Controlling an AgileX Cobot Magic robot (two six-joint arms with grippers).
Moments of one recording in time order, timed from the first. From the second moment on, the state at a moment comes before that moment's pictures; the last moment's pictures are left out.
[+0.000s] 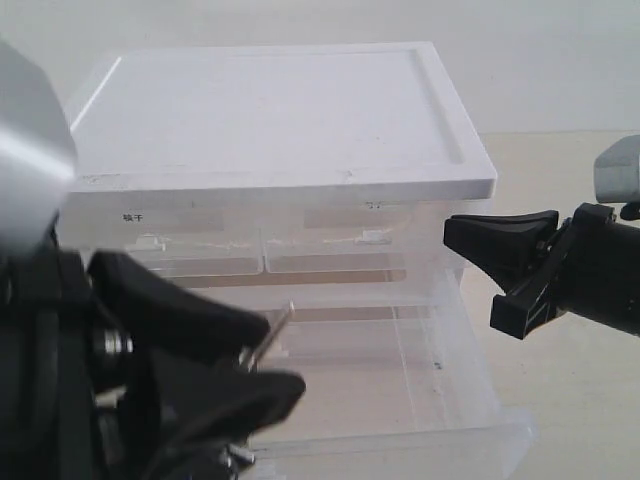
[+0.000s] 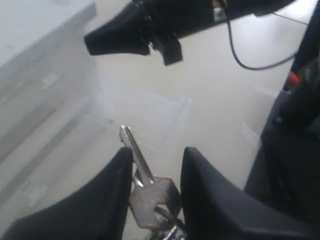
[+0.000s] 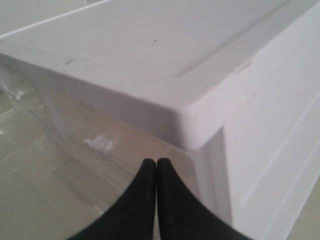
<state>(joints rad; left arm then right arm) -1.34 0.97 -0.75 0.53 0.52 -0.65 0.14 1.37 -0.31 -0.91 -0.99 0.65</state>
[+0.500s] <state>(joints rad) -1.40 0.97 -0.42 0.54 0.36 -0.68 0.14 1.37 -0.31 -0.91 -0.97 0.65</state>
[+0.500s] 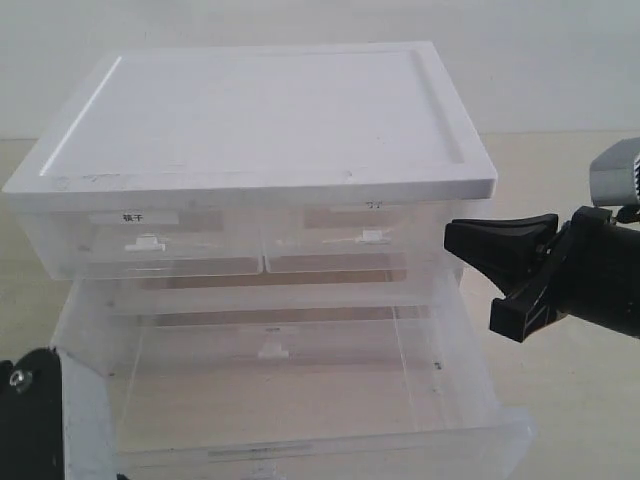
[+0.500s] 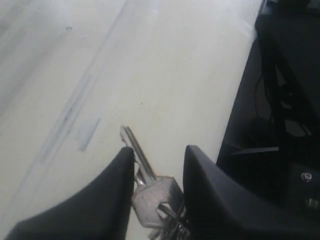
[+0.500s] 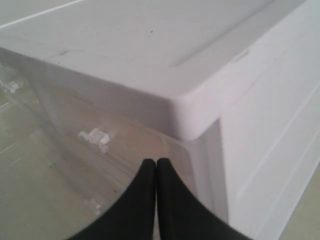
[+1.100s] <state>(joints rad) -1.23 1.03 -0.33 0.96 0.31 -0.95 0.14 1.37 -0.31 -0.91 -0.96 0.65</state>
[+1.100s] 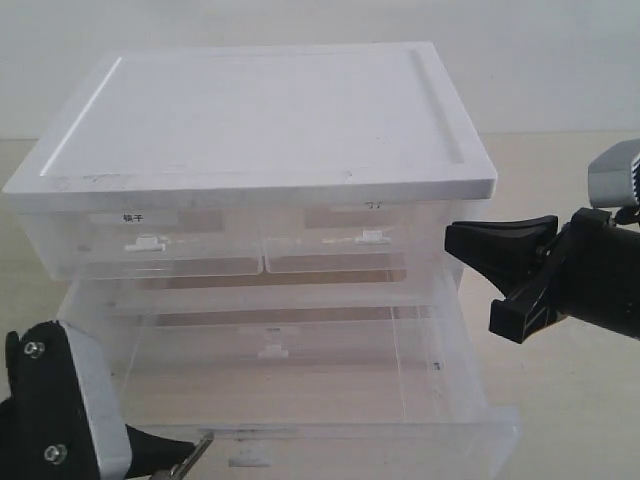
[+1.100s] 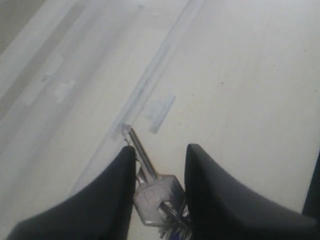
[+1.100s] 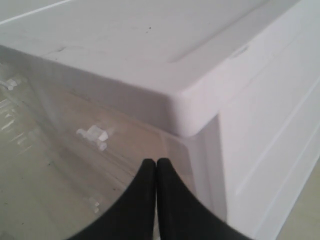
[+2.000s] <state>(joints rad) -1.22 1.17 -0.36 1.73 0.42 -1.77 0.14 1.37 -0.31 -0.91 -0.96 0.66</state>
